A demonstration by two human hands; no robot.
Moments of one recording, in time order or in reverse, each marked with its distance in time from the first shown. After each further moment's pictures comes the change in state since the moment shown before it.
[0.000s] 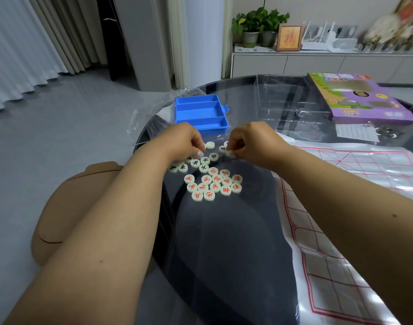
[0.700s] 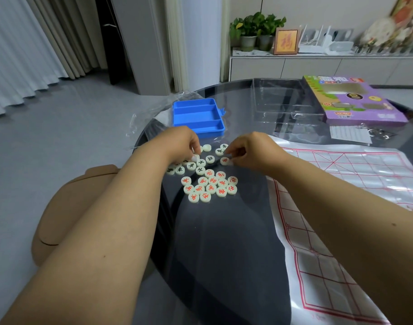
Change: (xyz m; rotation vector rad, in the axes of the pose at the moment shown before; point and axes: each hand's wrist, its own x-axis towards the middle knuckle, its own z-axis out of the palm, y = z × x) left_hand 0.001 0.007 -0.004 0.139 -0.043 -0.011; right_hand -0.010 0.010 0.007 0.074 -0.013 0.082
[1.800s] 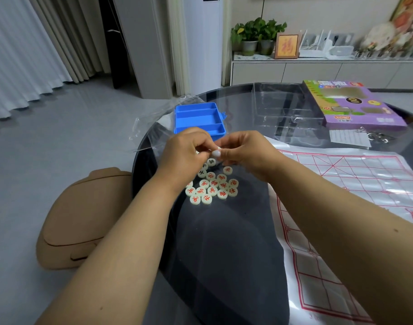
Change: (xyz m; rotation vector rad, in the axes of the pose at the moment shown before) left_hand -0.041 0.022 0.031 -0.435 0.639 0.351; right_hand -0.008 -0.025 -0.002 0.822 -0.034 0.109
